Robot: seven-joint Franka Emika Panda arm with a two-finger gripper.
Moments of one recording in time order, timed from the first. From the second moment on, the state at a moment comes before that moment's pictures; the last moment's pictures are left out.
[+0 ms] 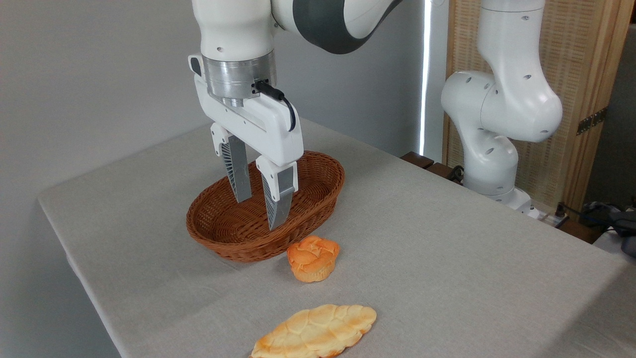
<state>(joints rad) -0.02 -0.06 -0.01 -1.84 -0.10 1.84 0.76</state>
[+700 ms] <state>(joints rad) -0.01 -0.04 -0.01 -1.84 -0.08 1.80 0.81</state>
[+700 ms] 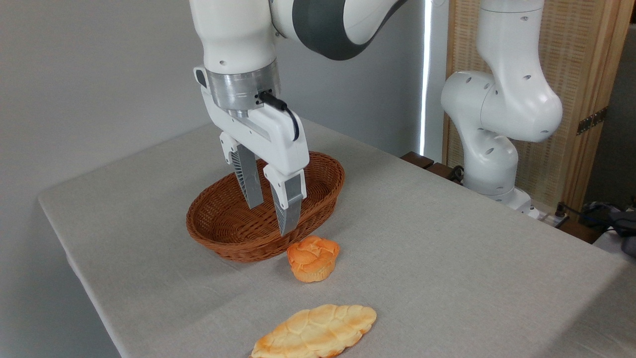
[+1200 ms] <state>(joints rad) -0.01 -0.01 -0.01 -1.85 -0.08 1.80 1.36</state>
